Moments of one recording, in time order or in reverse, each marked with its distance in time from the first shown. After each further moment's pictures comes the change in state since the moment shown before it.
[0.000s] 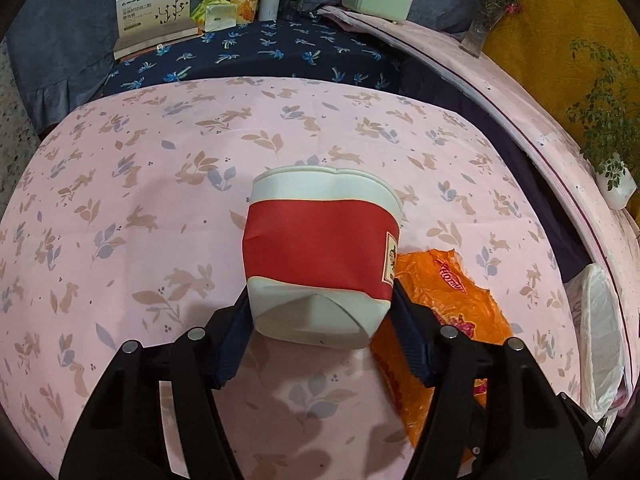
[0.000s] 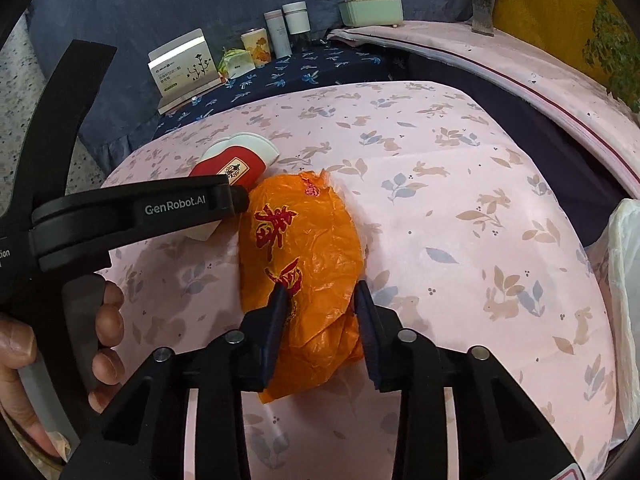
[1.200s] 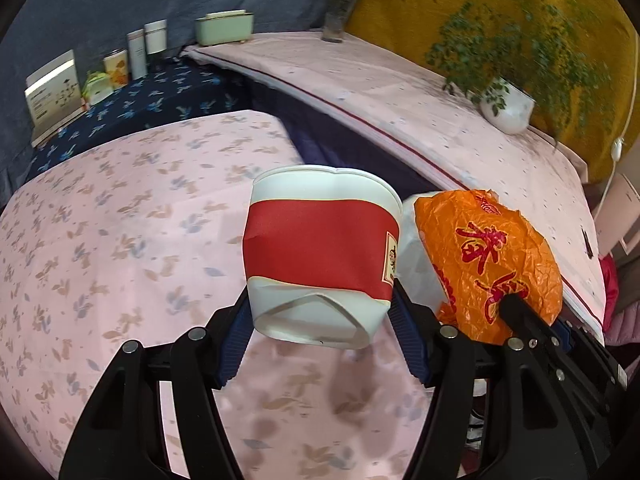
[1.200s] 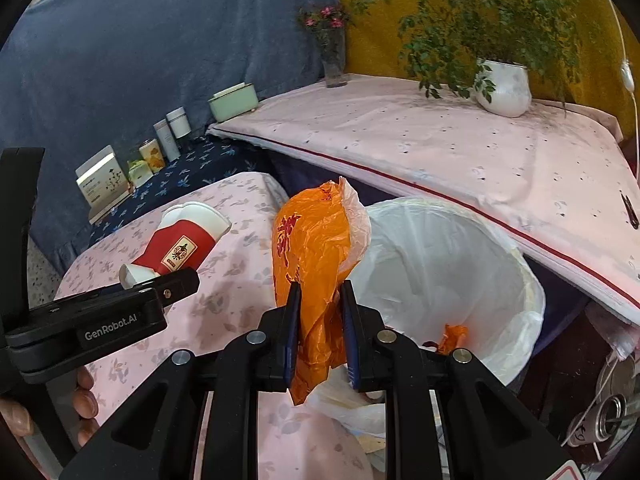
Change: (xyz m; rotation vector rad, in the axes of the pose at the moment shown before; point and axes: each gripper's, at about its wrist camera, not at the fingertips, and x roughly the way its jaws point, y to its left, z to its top) left arm -0.079 -0.234 -0.071 0.274 -0.044 -0.162; right arm -0.175 -0.205 -0.043 0.258 -0.244 -0.219
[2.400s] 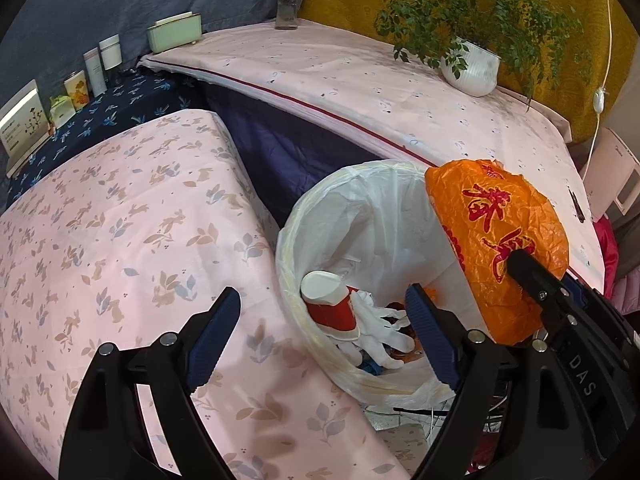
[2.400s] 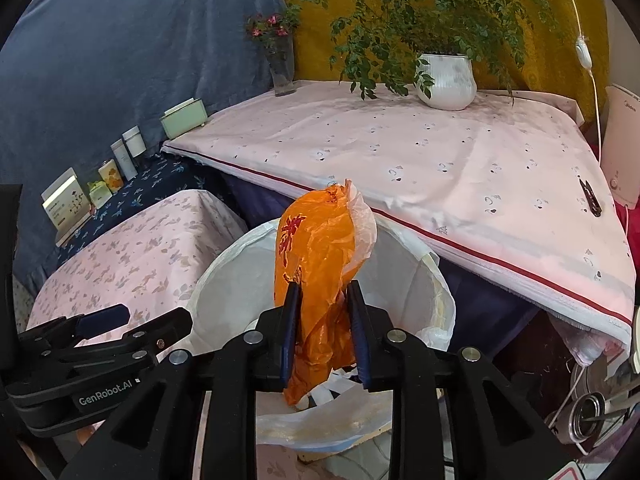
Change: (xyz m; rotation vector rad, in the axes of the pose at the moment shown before) left arm 0.026 -0.071 -0.011 0.097 0.037 -0.016; right arm -0.002 -0.071 0.007 0.055 -0.021 -0.099
